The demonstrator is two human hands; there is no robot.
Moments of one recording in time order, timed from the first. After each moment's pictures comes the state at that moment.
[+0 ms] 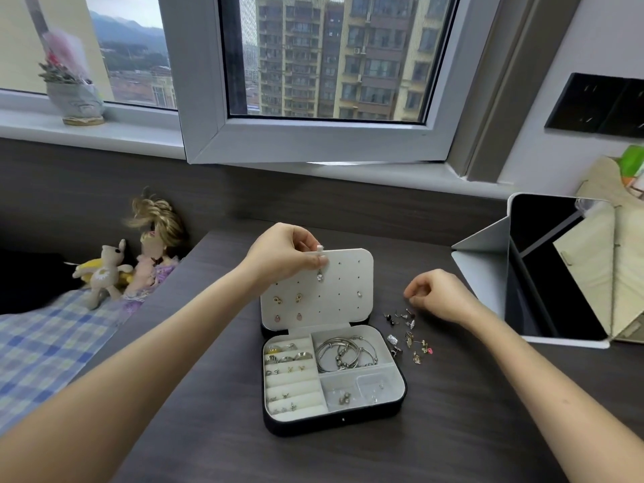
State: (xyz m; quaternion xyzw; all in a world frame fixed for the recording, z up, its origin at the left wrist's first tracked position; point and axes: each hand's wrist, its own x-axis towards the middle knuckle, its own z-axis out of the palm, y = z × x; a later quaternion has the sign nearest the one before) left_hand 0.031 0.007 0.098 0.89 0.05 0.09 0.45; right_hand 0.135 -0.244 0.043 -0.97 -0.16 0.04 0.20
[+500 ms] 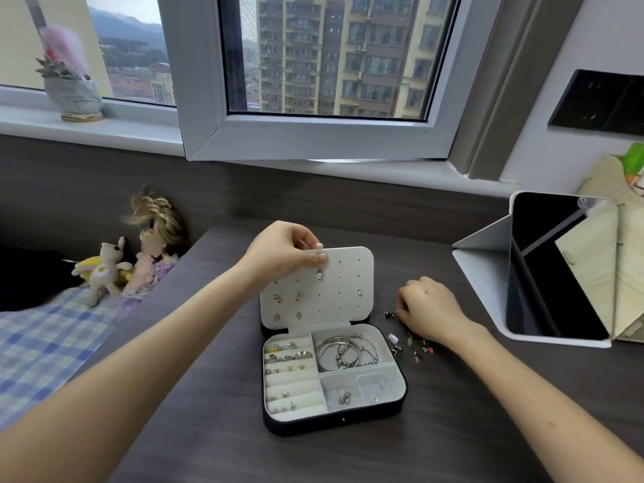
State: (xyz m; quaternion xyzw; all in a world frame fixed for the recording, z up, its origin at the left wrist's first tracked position) left_hand 0.032 0.008 0.098 0.88 0.05 0.09 0.46; right_hand 0.117 -0.225 0.026 -0.96 -0.26 -0.07 -0.07
